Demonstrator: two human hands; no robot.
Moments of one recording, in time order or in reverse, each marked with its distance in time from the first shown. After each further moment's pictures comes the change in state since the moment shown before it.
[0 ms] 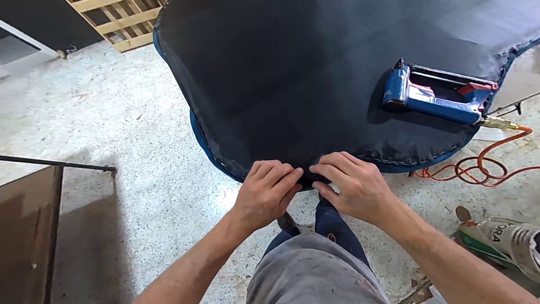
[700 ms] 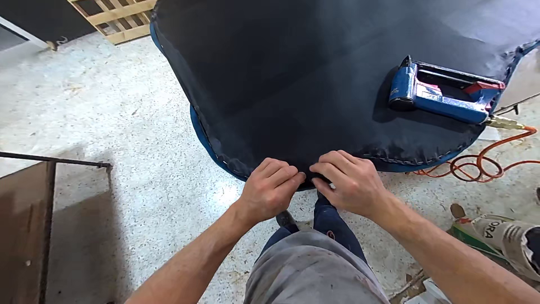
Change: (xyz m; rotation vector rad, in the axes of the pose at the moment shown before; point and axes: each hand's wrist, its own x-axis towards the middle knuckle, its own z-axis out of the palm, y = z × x) left_hand -0.003 -0.015 0.011 -0.113 0.085 0.120; right_hand 0.009 0.000 0.018 -0.011 0.088 -0.078
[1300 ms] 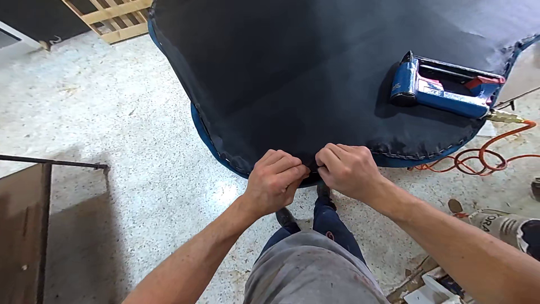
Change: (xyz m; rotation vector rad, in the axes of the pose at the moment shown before) left_hand 0.008 -0.003 -0.001 -0.126 -0.022 -0.107; right_hand 0.016 0.006 0.007 -0.108 -0.023 -0.025
